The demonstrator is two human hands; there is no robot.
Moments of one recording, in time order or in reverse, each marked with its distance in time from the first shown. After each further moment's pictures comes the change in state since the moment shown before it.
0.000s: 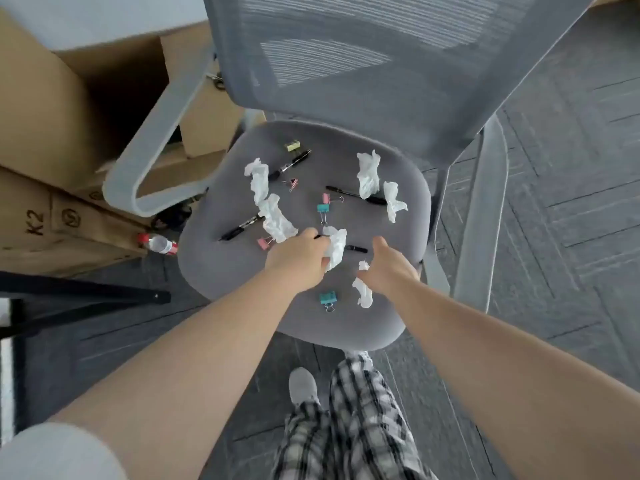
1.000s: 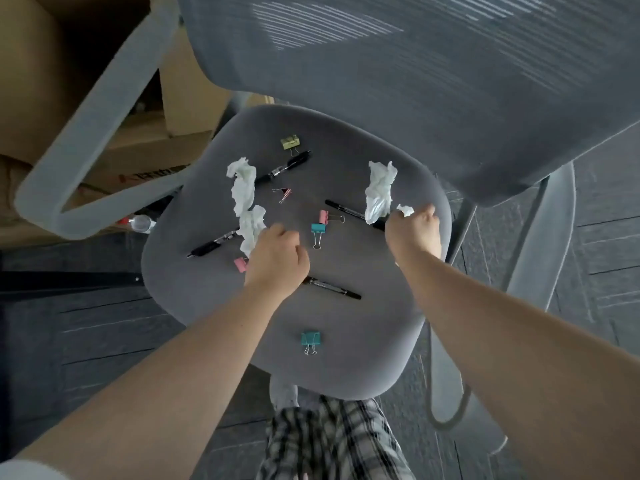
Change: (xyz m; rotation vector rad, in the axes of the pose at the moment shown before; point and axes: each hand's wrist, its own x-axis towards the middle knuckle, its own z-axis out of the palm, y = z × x) left_hand 0.088 -0.022 0.018 -0.317 0.300 -0.356; right_hand 0.142 -0.018 -0.057 0.380 0.253 0.211
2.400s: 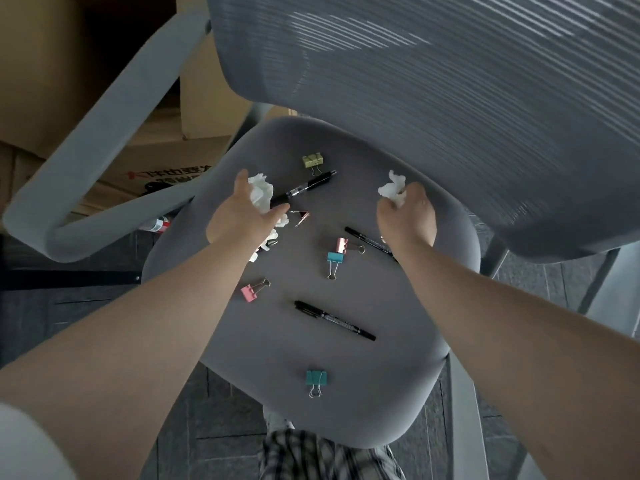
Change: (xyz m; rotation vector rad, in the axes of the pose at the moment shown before) left_hand 0.103 -0.053 -0.038 -0.084 0.008 -0.424; right_hand 0.041 -0.066 0.037 0.053 0.013 -0.317
